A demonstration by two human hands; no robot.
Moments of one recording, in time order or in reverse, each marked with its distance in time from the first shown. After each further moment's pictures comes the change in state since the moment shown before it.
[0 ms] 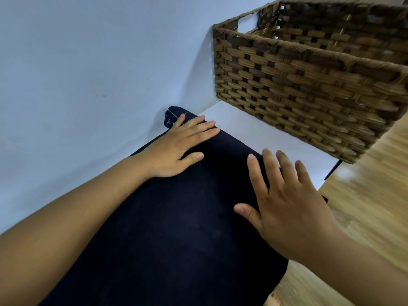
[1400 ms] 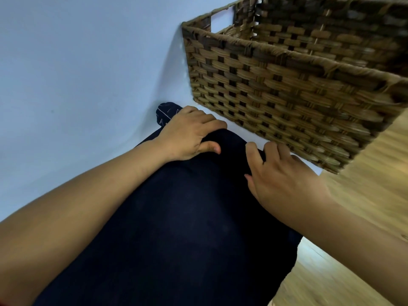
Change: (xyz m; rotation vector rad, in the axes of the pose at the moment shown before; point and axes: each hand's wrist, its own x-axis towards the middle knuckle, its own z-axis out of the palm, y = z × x) left_hand 0.113 -0.013 0.025 0.251 0.123 0.176; right_hand 0.057 0.057 0.008 -0.092 -0.025 0.013
